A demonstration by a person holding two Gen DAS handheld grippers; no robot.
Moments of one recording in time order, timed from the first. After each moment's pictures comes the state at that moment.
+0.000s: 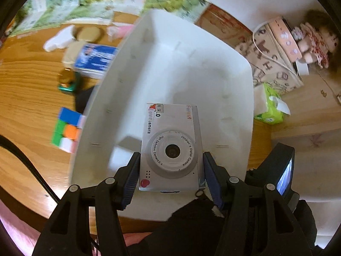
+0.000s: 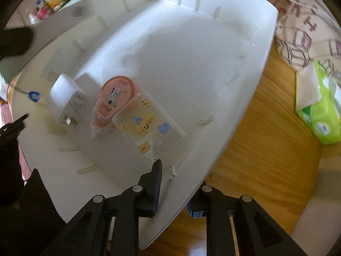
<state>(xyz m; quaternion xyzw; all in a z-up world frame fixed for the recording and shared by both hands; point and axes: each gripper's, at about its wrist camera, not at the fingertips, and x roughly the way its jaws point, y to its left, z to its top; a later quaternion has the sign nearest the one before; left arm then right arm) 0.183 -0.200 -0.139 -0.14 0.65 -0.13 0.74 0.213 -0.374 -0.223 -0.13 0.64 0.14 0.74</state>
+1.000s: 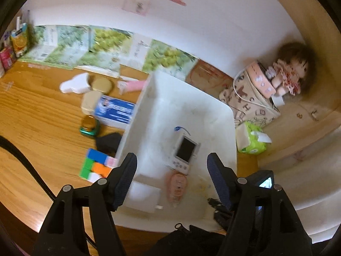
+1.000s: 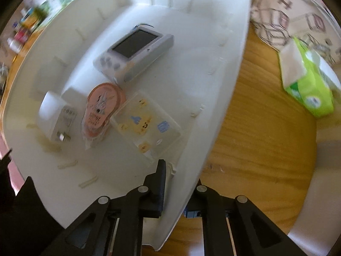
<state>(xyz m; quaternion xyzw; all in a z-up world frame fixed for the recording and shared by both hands) 0.165 -0.135 -0.081 -0.17 0.50 -0.14 0.84 0.201 -0.378 -0.229 -0.06 0.65 0.05 0.76</state>
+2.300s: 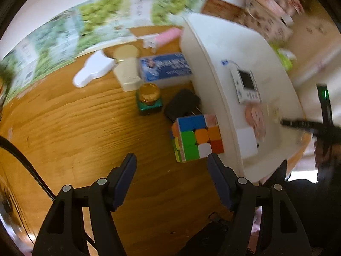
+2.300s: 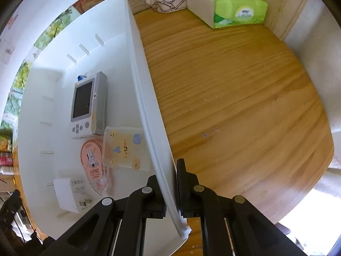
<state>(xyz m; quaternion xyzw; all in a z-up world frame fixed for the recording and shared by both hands) 0.194 -0.052 -0.162 0.08 0.60 -0.26 0.75 0.165 -0.446 -0.239 0.23 0.60 -0.16 0.75</state>
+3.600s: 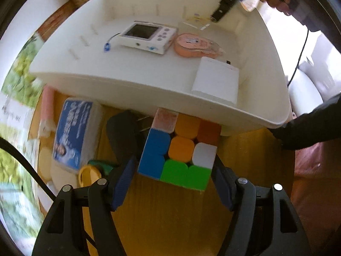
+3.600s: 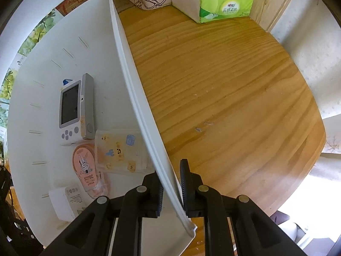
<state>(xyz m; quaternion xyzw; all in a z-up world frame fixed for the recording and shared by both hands) 0.202 -0.122 -0.211 0.43 0.42 -0.58 0.55 0.159 -0.431 -0.231 0.23 0.61 -0.21 0.73</state>
